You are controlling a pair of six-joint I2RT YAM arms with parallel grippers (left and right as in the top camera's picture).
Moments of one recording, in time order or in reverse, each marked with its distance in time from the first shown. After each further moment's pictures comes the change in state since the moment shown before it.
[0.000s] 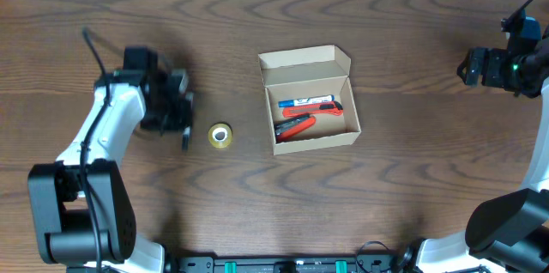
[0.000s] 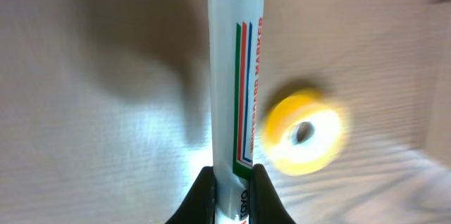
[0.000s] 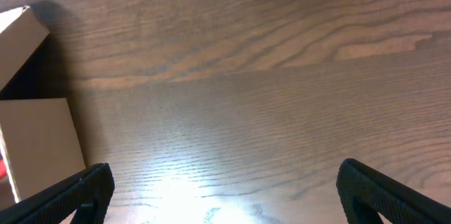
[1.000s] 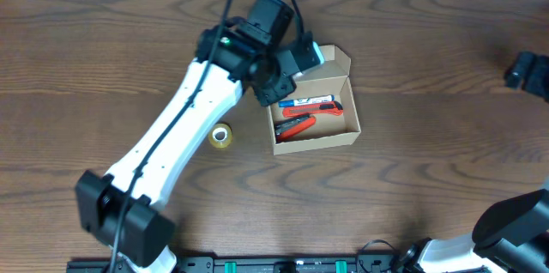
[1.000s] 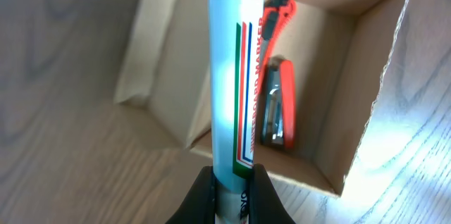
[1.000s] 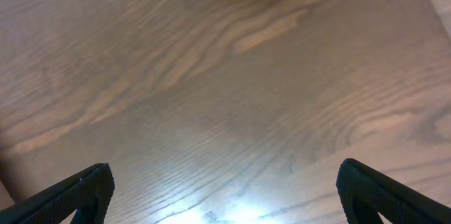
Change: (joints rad) left arm -0.575 0.106 0.568 -0.205 -0.133 0.500; right arm -0.212 0.000 -0.002 0.084 0.068 0.106
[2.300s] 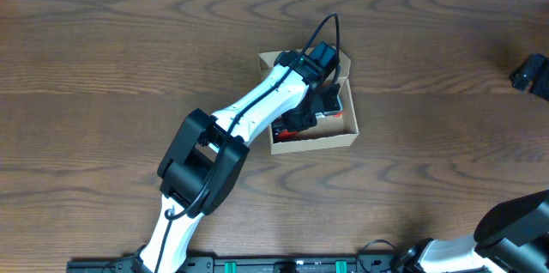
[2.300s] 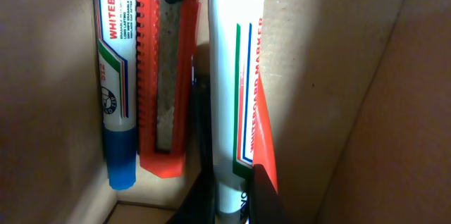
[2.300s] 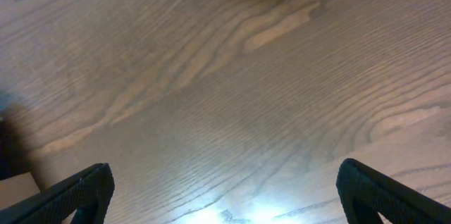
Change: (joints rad) left arm -0.132 0.383 0.000 0.038 -0.115 0.044; right arm -0.032 0.000 0.000 -0.013 -0.084 0.014
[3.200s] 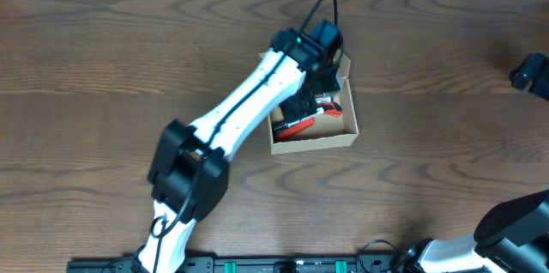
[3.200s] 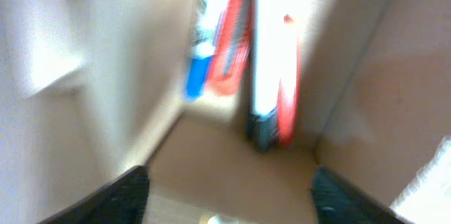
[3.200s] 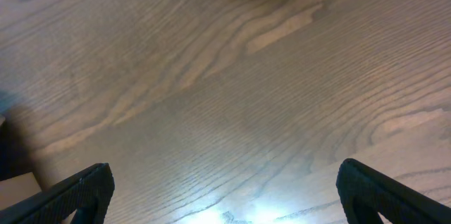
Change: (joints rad) left arm 0.013 -0.075 0.233 -0.255 -0.116 -0.104; right arm 0.000 0.000 0.000 0.003 -0.007 0.000
